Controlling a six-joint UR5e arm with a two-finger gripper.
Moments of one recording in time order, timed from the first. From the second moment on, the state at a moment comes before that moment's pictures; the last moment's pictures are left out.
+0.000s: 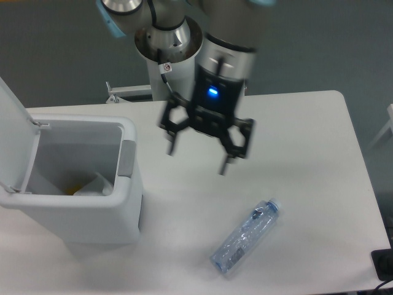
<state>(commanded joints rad) 2.53 -1.83 -1.36 -1.18 1.18 0.77</state>
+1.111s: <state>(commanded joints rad) 2.44 -2.14 -1.27 -1.18 1.53 0.86</state>
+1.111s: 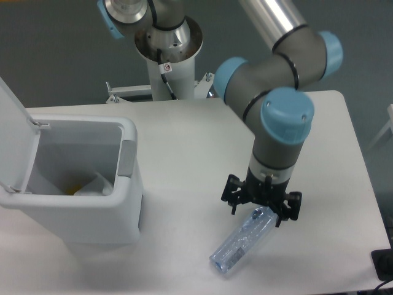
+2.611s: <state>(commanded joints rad) 2.29 -2.37 -1.23 -1.08 1.78 0.88</state>
